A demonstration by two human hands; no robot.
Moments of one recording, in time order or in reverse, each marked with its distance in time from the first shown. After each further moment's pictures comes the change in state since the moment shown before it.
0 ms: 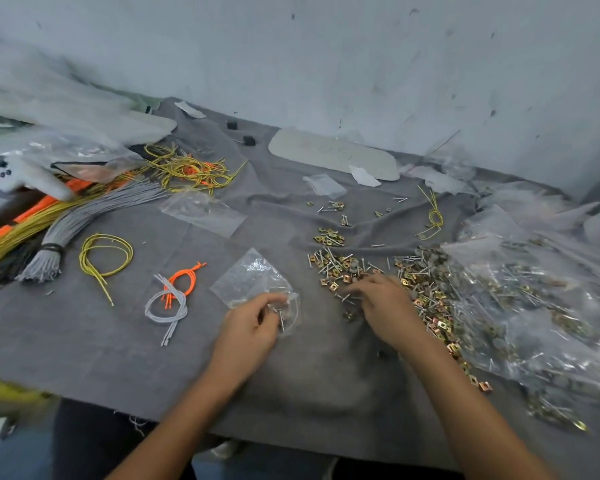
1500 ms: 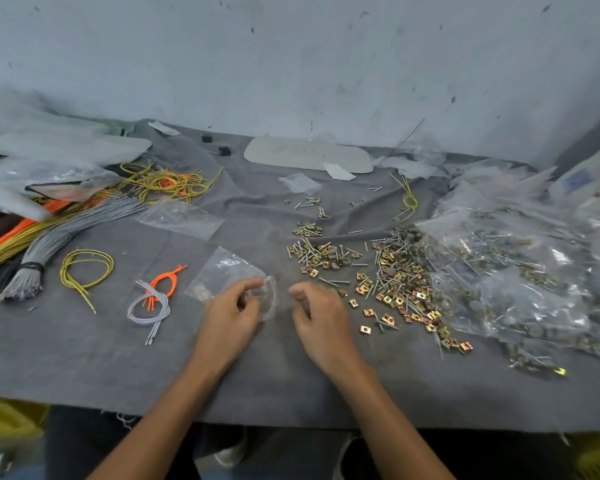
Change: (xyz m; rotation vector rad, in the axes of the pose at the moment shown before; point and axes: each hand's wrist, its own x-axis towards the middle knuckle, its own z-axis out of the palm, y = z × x) left_hand 0.002 -0.002 0.000 0.138 0.057 0.103; right_hand -0.051 -0.082 0.048 0.493 0.349 -0.031
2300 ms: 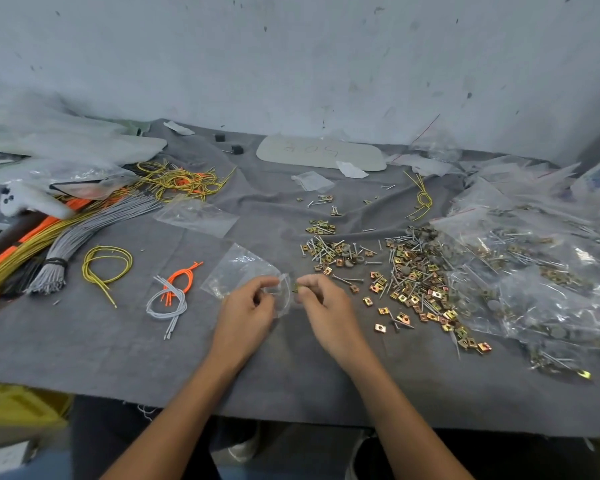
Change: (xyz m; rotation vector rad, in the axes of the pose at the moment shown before) left_hand -0.002 0.007 -0.002 -0.056 -0.035 -0.059; right_hand 0.010 -0.013 0.004 0.379 -0.056 0.235
